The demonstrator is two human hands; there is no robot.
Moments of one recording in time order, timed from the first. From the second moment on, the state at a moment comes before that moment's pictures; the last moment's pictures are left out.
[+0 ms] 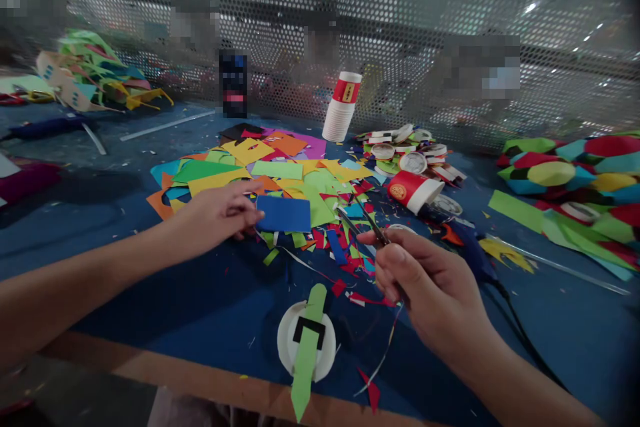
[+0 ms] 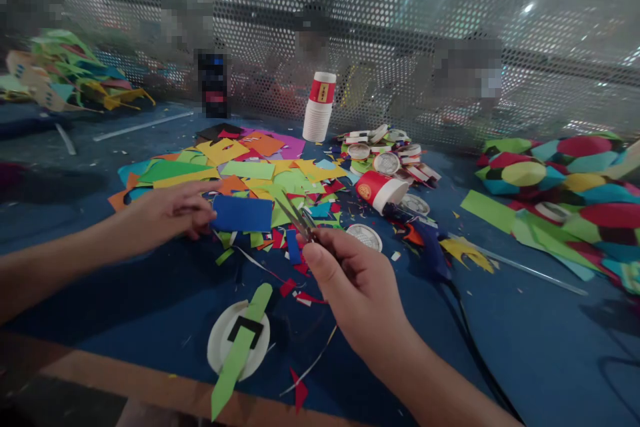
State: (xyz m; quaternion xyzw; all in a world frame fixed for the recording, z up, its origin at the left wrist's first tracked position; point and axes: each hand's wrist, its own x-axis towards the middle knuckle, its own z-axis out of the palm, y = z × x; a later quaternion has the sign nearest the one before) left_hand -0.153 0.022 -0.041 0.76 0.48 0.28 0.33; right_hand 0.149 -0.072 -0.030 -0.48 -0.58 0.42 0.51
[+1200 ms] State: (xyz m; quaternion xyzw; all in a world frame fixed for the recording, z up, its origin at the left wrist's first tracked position) left_hand -0.053 0.041 0.022 0.70 0.34 0.33 0.54; right_hand 0.161 -0.062 -0.031 -0.52 -0.56 0.34 0.55
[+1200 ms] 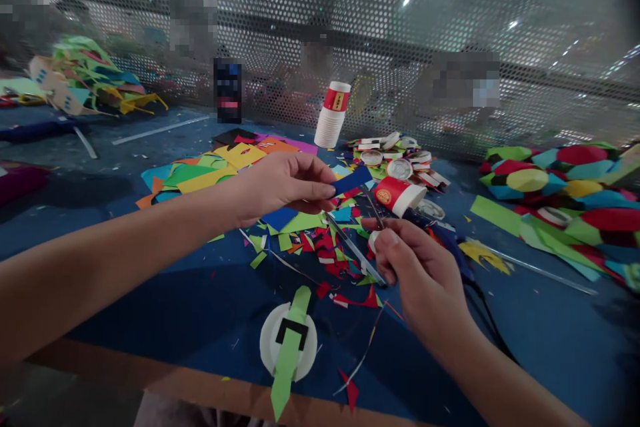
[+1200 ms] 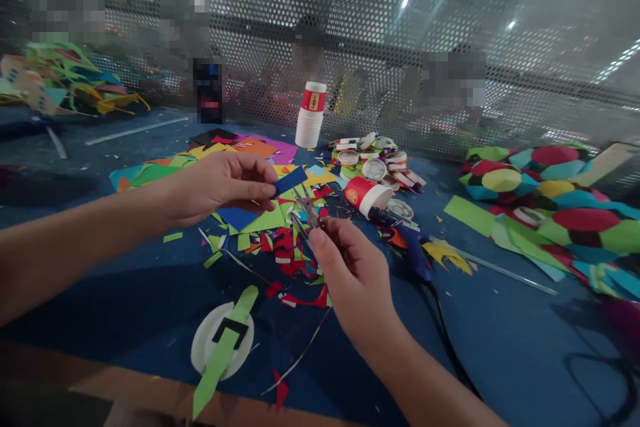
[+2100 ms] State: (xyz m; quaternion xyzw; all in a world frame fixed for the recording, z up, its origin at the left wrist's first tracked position) left_hand -0.040 0.017 0.002 0.67 0.22 0.42 0.57; right_hand 0.159 -0.067 -0.033 -0.50 -0.58 0.33 0.55
